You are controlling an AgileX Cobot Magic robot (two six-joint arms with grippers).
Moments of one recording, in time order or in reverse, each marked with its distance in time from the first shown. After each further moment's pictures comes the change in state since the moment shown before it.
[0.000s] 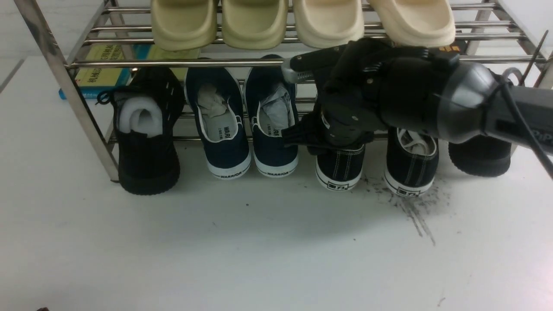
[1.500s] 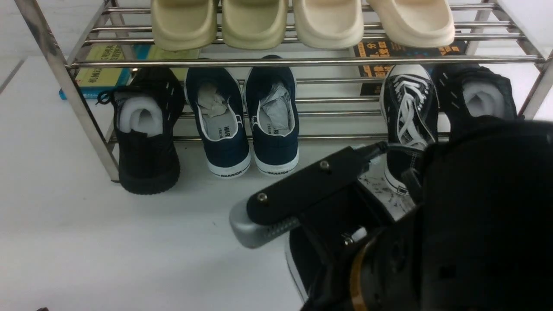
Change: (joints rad) right arm 0.580 -0.462 0.244 0.254 0.412 0.036; left arm 0.000 0.000 0.000 0.000 0.000 0.000
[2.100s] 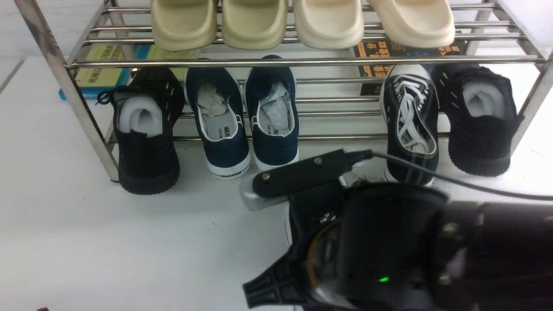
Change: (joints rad) right arm -0.111 0.149 0.133 -0.178 -0.331 0.243; left arm 0.000 0.000 0.000 0.000 0.000 0.000
